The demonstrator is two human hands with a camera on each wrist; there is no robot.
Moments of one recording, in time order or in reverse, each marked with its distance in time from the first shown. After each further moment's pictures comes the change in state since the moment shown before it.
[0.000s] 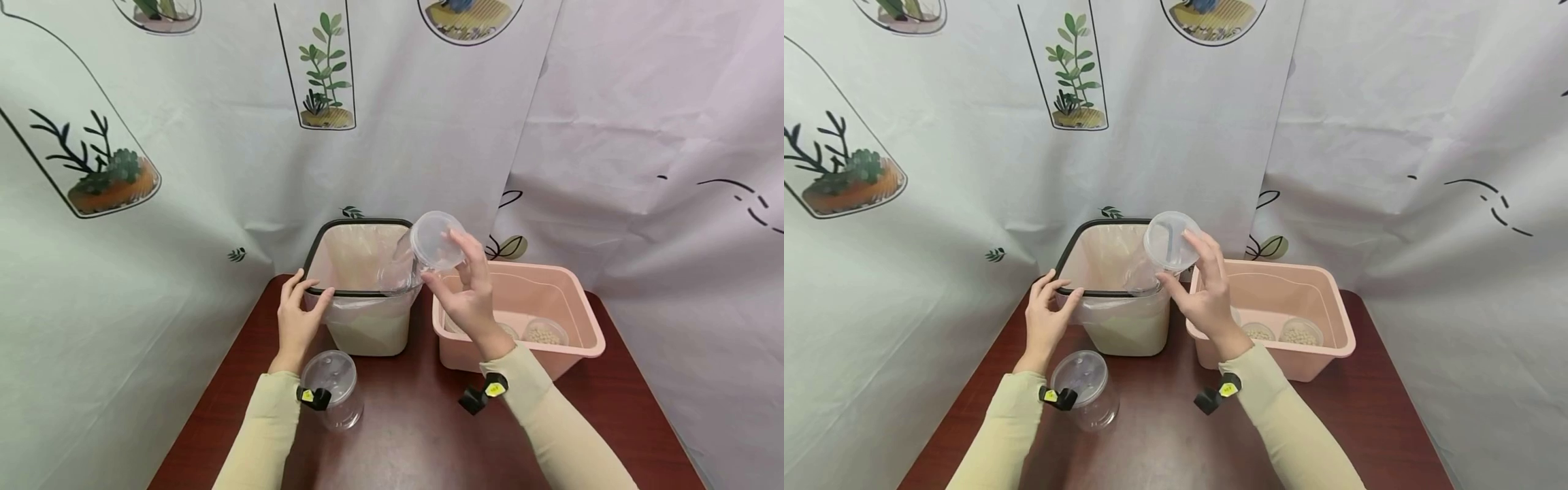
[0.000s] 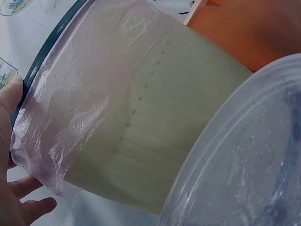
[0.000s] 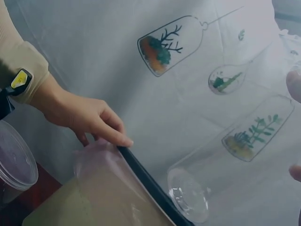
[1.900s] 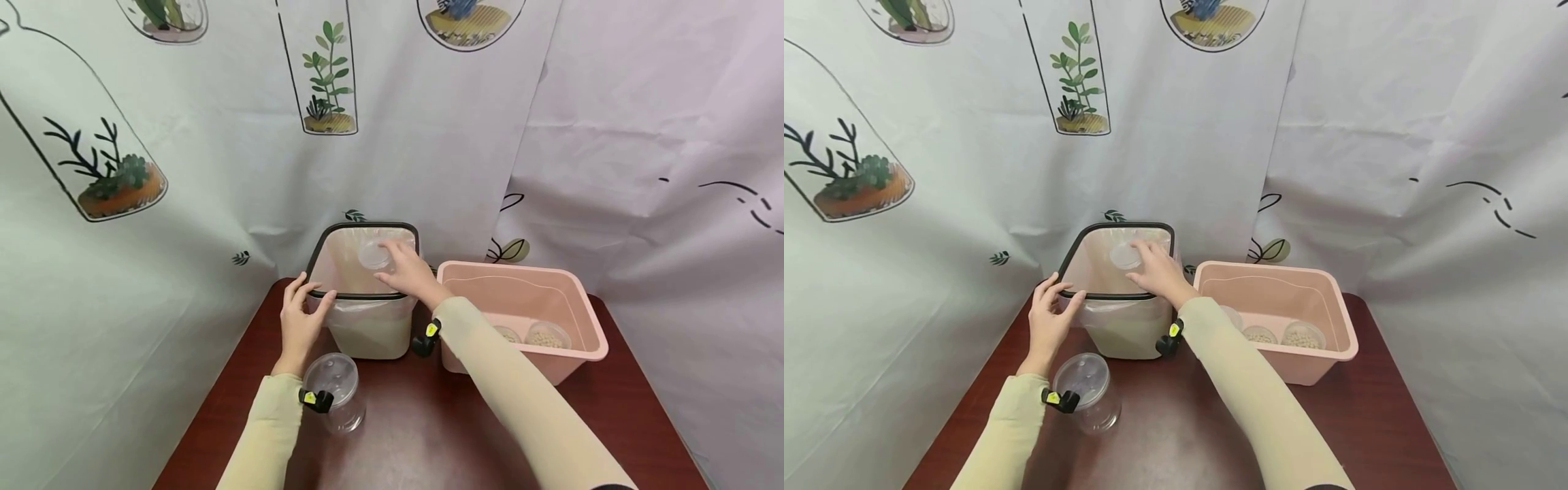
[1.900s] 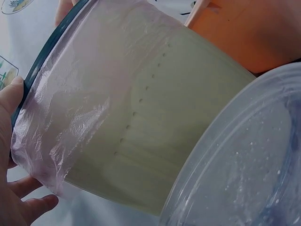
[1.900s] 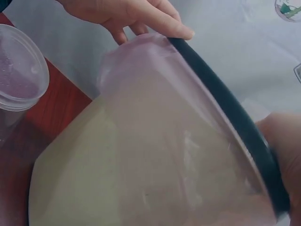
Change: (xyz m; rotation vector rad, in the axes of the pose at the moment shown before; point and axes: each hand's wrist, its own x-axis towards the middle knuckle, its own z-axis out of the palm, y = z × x) left_hand -0.003 0.003 0.000 -0.018 -0.003 -0.032; right_hand -0.008 0.114 0.051 -0.687 -0.762 0.540
